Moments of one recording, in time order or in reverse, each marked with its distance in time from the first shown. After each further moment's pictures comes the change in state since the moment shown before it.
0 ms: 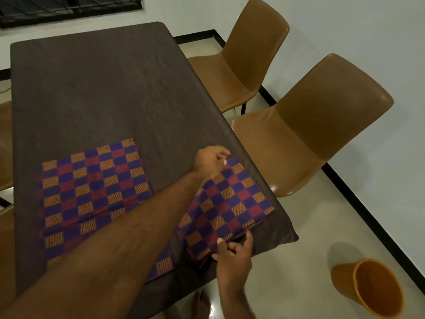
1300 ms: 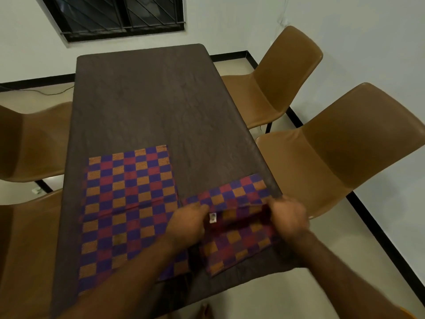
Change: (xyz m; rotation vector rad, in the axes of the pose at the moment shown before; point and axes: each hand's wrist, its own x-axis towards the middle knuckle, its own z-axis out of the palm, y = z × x) left_hand -0.169 -0.060 -0.047 0.630 -0.051 0.061; right_hand 0.123 -0.151 -0.039 -1.647 -0.222 -0.983
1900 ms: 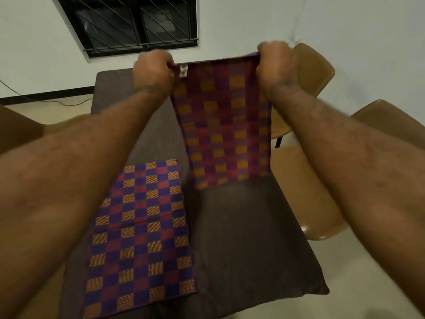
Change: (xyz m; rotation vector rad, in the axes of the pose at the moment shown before) left_hand 0.150 -0.064 -0.325 0.036 0.849 -0.299; right_hand 0.217 -0.024 -0.305 0.239 0.750 0.004
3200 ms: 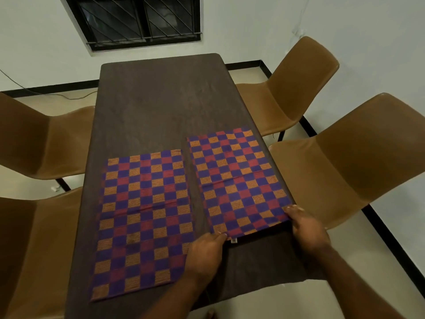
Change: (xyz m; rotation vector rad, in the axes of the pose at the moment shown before) left_hand -0.433 0.003 0.102 -0.101 -0.586 0.192; right_hand -0.396 0.116 0.091 0.271 -0.625 0.139
